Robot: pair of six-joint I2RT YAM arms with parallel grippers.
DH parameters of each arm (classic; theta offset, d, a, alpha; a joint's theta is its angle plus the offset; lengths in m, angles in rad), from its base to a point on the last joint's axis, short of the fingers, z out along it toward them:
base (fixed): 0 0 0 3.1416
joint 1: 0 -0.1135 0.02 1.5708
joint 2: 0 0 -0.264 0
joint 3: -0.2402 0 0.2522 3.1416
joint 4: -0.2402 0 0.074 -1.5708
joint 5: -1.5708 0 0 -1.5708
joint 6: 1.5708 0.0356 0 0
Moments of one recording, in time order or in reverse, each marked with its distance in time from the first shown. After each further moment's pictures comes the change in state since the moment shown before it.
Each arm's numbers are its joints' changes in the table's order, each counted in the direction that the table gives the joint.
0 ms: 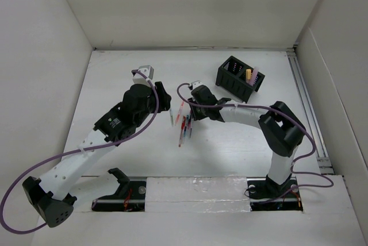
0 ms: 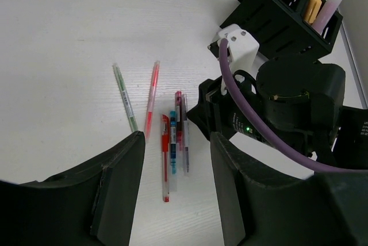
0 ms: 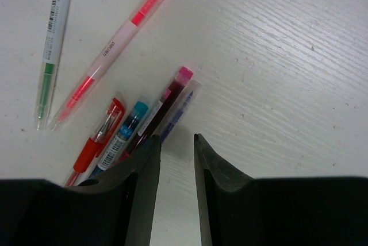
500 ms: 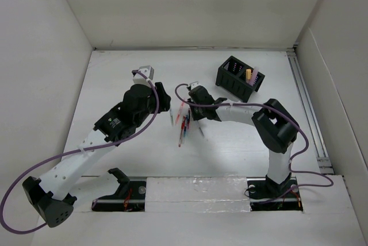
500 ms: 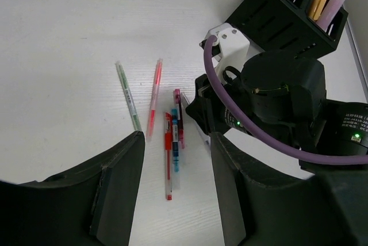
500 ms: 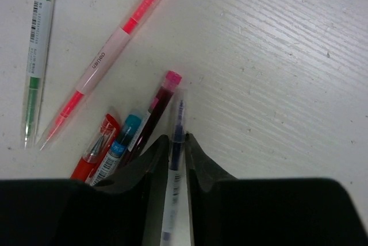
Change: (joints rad) left arm 0.000 0.000 0.000 -0.010 0.002 0.008; right arm -0.002 0.074 -0.038 0.014 0.001 0.019
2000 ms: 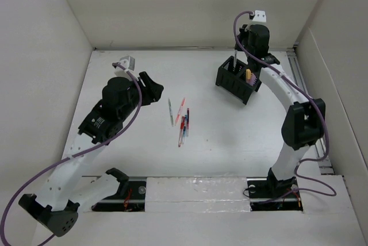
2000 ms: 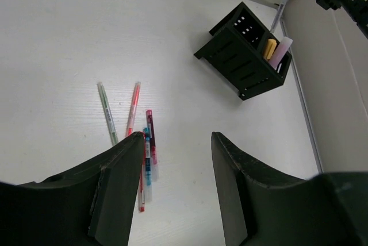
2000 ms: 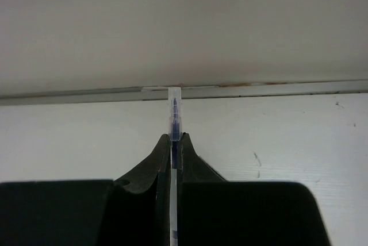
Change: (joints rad) left arm -0.176 -0.065 -0.083 -0.010 -0.192 -0.070; right arm 0.500 -0.131 -0.409 0.159 -0.005 -0.114
